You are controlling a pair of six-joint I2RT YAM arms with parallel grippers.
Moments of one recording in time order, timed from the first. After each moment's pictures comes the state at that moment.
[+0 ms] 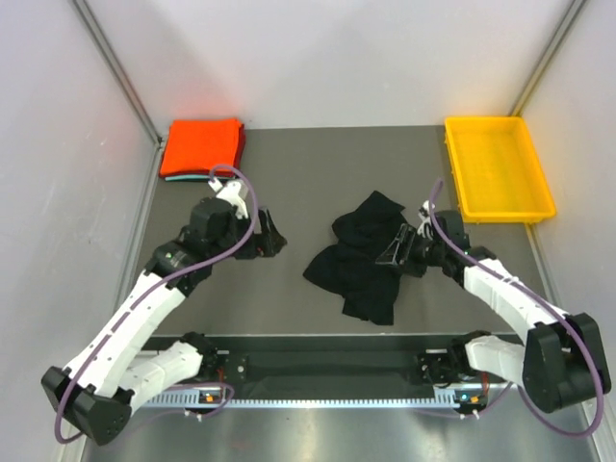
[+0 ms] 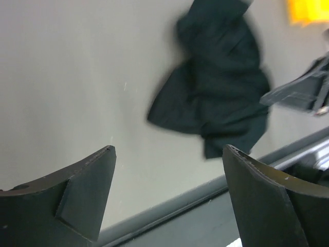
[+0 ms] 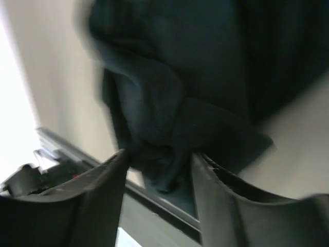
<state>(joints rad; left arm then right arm) -0.51 0.92 1.00 -0.64 0.08 -0.53 0.28 1.13 0.60 -0.26 -0.44 0.70</state>
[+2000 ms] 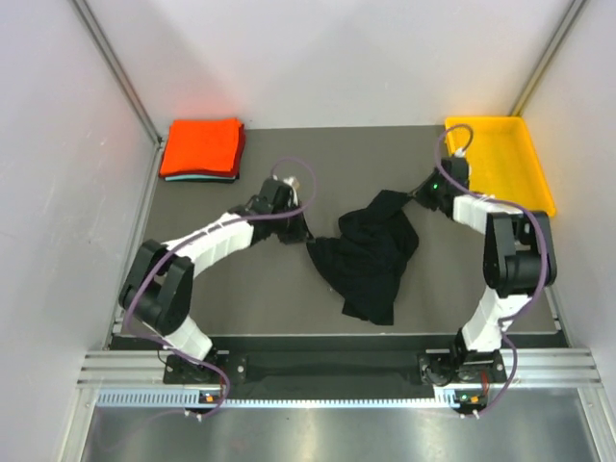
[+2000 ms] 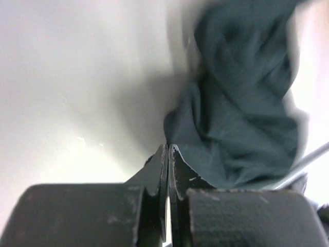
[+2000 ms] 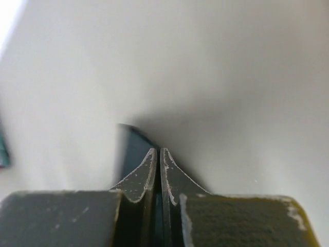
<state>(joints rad) -0.53 1.62 1.02 -0.25 0.26 -0.68 0.05 1.81 1.05 0.08 -0.12 0.76</state>
